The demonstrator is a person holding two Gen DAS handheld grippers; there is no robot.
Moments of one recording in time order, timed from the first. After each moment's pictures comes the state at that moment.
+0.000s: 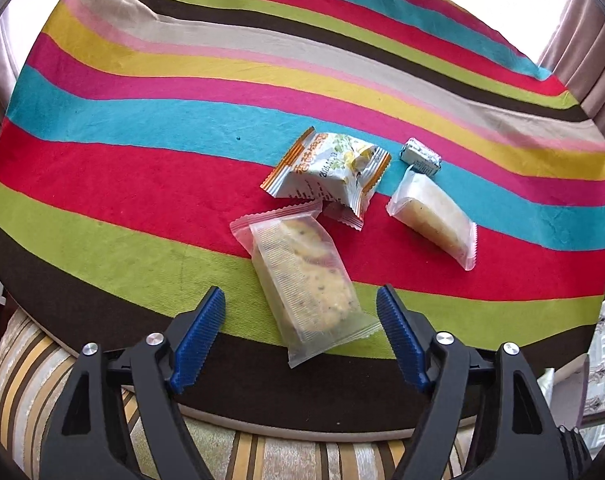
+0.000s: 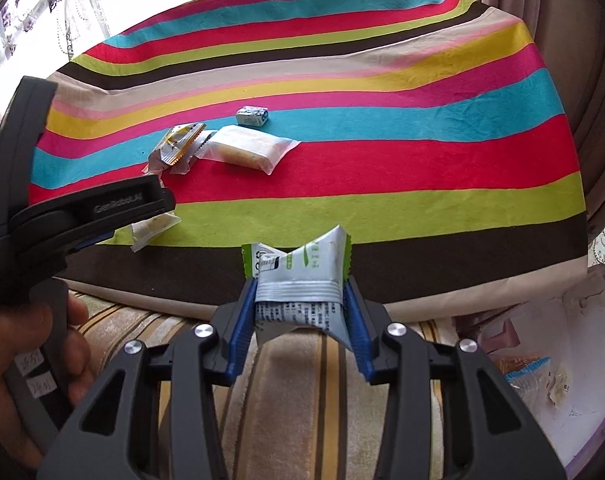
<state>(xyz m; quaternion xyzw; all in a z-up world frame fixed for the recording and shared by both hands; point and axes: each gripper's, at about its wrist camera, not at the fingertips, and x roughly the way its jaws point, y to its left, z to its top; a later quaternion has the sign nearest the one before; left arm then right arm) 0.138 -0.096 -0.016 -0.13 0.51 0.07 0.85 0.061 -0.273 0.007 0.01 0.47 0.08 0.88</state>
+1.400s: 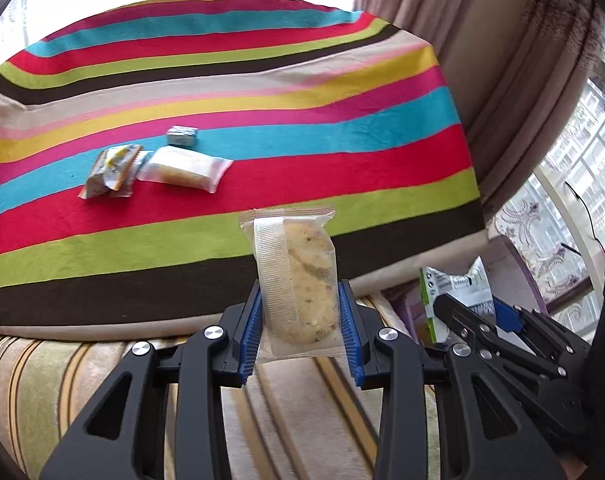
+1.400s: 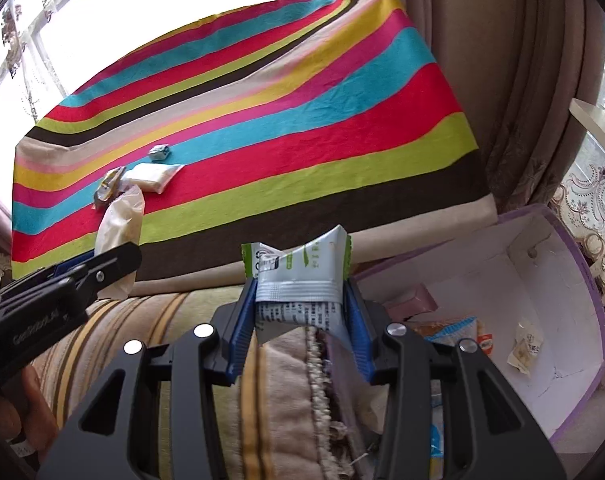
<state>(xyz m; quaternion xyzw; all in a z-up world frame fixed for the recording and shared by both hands) 0.053 -0.242 0.033 -0.04 0.46 -0.16 0.87 0.018 -0.407 0.013 0.08 0.45 0.00 0.89</state>
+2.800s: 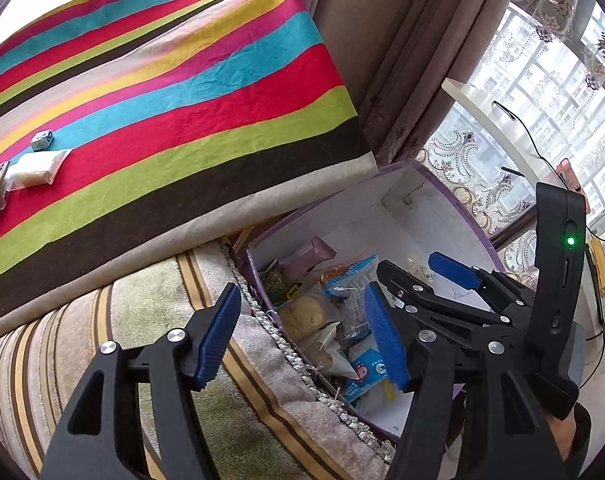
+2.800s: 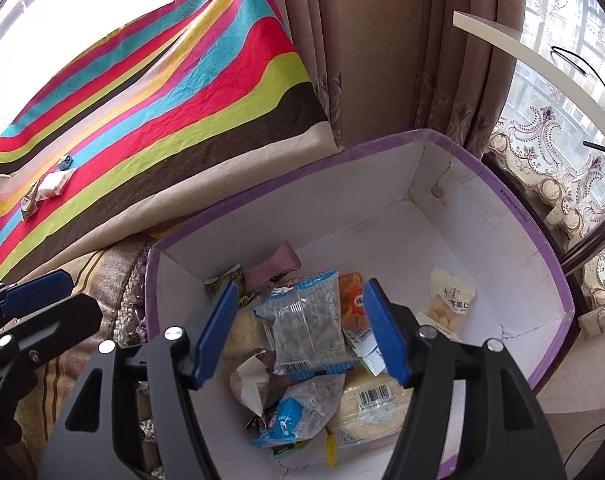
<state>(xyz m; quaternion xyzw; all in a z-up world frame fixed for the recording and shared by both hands) 0.023 -0.344 0.021 0.00 0.49 -0.27 0.83 -0.022 -0.505 -0.022 0.11 0.47 -0.08 0.87</state>
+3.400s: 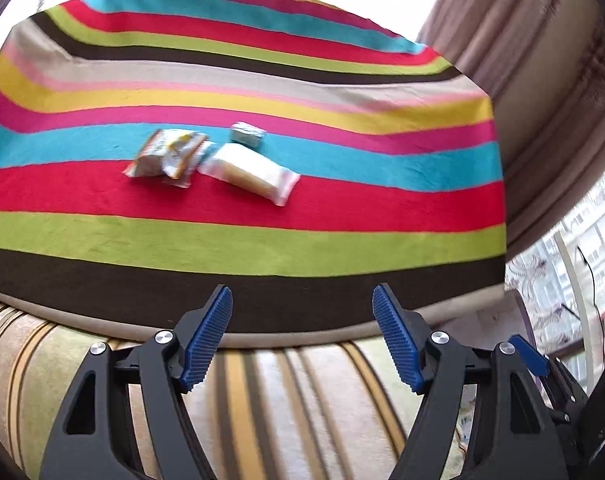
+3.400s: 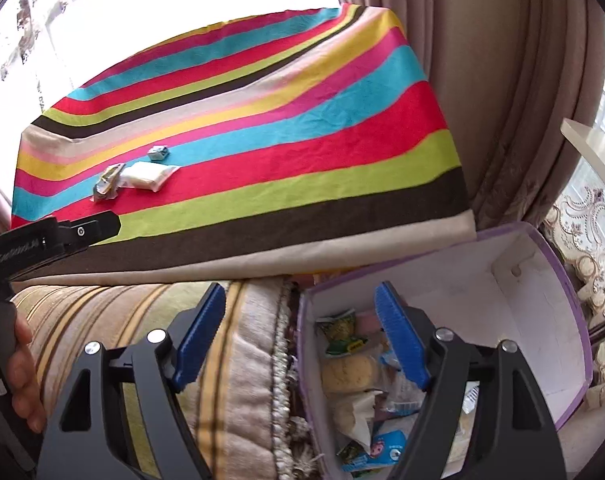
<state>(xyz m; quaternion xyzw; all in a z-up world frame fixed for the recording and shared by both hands) 0.072 -0.167 0.034 -0.15 0.46 -0.07 0.87 0.015 -0.391 0.027 0.03 0.43 0.04 0.90</state>
